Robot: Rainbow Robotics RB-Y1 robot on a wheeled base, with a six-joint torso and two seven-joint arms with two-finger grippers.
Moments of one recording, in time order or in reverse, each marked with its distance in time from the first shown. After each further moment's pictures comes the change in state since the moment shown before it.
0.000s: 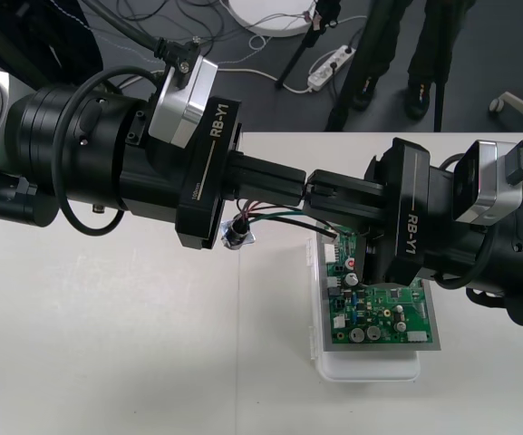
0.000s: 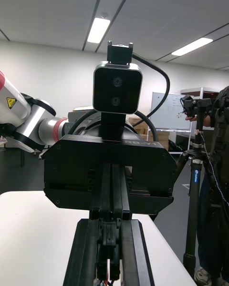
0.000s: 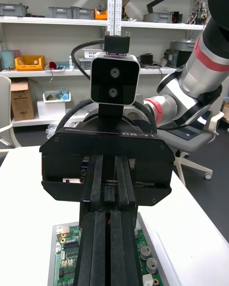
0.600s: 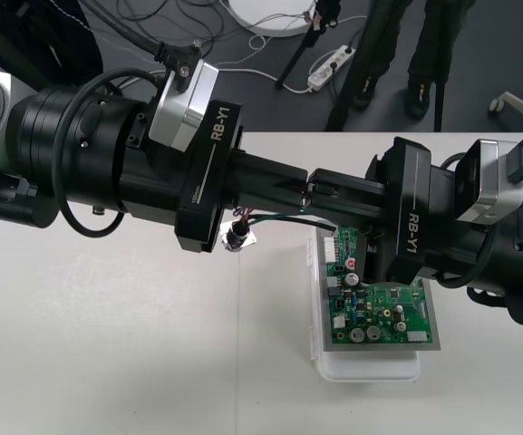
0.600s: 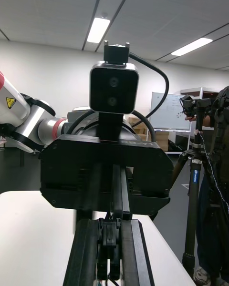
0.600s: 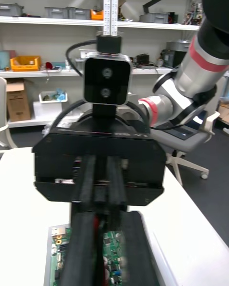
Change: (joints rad) right arm 0.000 0.000 -0.003 0.001 0.000 -0.001 0.000; left arm 0.000 -0.004 0.000 0.000 0.000 -0.008 0.000
